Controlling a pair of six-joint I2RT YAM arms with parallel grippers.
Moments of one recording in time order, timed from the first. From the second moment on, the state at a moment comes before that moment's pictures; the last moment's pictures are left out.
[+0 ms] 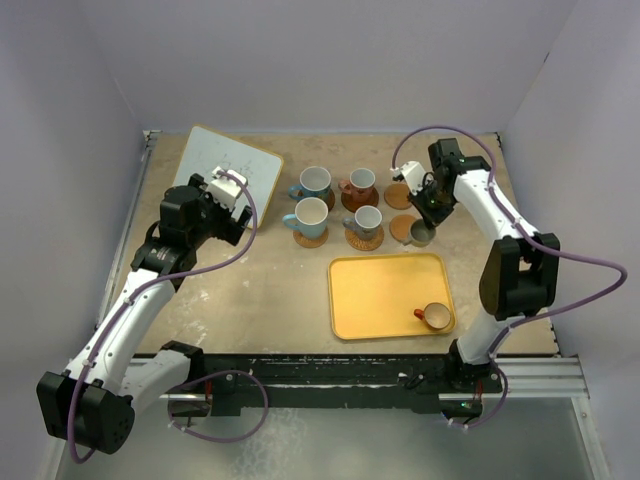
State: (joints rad) left arm -0.26 0.99 0.87 -0.29 0.05 0.35; right arm 0.13 1.72 1.45 -1.00 -0.08 -0.65
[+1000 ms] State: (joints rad) left arm -0.26 0.99 0.87 -0.29 0.05 0.35; right arm 0.12 2.08 1.94 -1.07 -0.01 -0.46
